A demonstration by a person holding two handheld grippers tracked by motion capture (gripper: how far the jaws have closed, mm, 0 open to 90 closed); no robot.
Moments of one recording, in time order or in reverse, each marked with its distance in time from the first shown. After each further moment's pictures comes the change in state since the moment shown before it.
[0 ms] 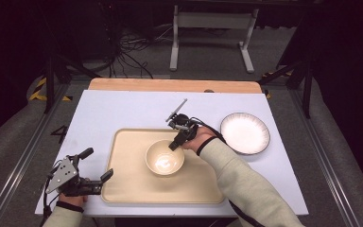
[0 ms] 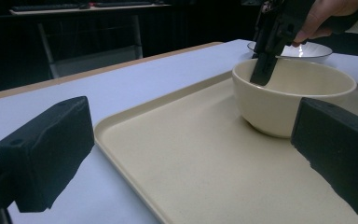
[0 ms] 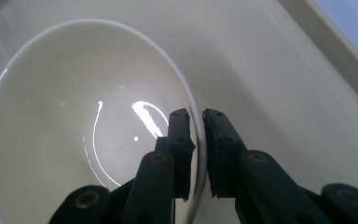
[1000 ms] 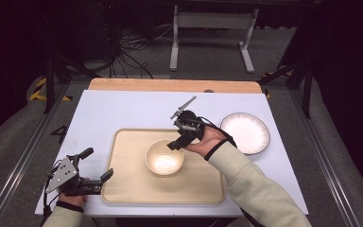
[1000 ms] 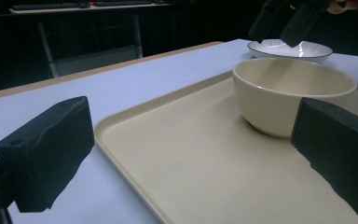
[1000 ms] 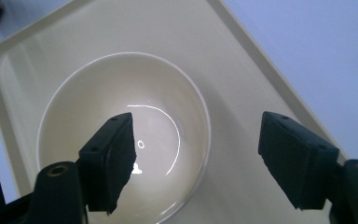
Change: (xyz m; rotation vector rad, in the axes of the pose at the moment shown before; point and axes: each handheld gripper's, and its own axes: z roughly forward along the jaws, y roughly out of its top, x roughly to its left) left arm 0.000 0.000 0.001 0.000 0.002 -0.004; right arm 0.028 -0.015 -0.046 -0.179 -0.120 -0.125
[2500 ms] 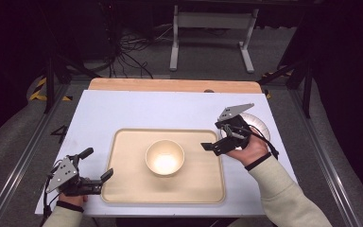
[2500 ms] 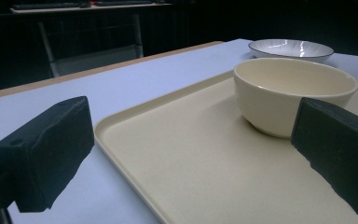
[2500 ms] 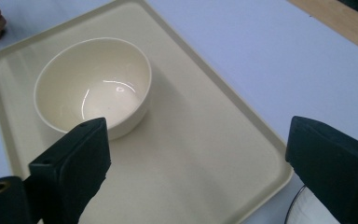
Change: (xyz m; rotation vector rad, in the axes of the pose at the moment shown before) left arm 0.000 0.000 0.000 0.000 0.001 0.001; right arm -0.019 -0.088 -0.081 -0.260 -0.121 0.006
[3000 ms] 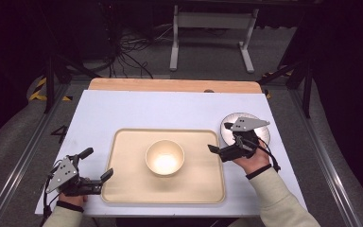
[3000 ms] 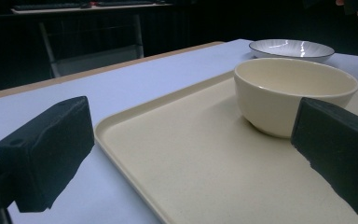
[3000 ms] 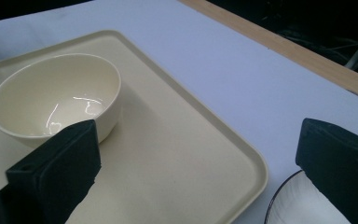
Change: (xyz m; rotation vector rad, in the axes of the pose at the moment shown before) left arm 0.000 0.000 0.000 -0.001 0.003 0.001; right arm -0.007 -0.047 0.003 -0.226 -0.094 -0.010
